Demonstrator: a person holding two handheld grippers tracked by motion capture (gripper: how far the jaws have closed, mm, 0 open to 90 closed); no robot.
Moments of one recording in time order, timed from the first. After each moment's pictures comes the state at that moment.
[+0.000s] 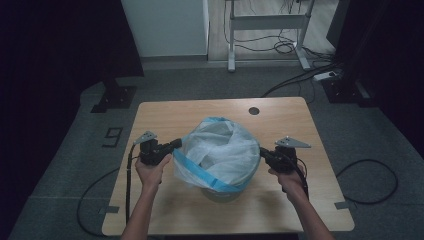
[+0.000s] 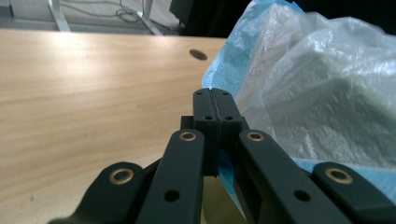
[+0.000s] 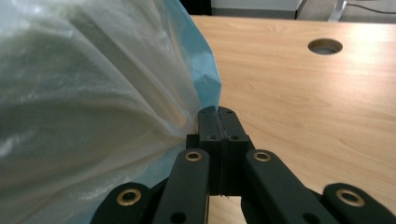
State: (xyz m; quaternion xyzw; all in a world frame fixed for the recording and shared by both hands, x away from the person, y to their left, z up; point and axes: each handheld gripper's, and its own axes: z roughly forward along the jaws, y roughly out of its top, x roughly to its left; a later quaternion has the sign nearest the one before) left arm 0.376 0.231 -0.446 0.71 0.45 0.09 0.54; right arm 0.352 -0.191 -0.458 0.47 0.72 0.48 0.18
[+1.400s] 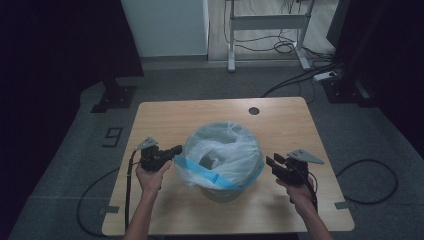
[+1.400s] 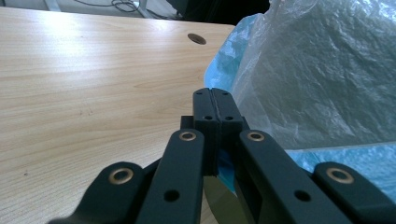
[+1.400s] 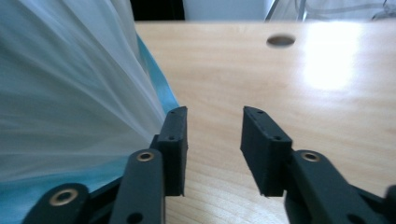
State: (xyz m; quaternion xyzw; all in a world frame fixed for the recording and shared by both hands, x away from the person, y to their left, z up) left arm 0.367 0.232 -0.461 0.71 0.44 0.09 0.54; right arm 0.319 -0.216 -0.473 0.50 0.68 0.49 0.22
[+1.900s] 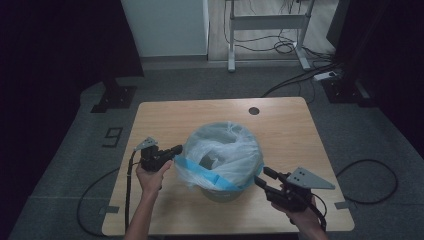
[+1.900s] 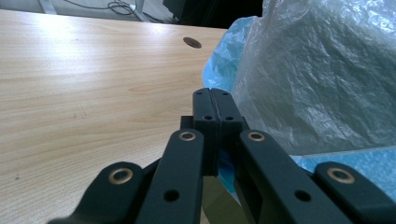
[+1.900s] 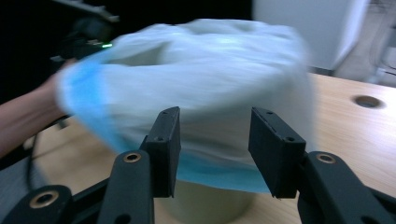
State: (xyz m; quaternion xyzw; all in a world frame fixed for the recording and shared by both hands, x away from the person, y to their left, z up) left arm 0.366 0.232 -0.459 0.71 0.44 0.08 0.55; right arm 0.233 -0.184 -0.413 0.36 0.71 0.57 0.20
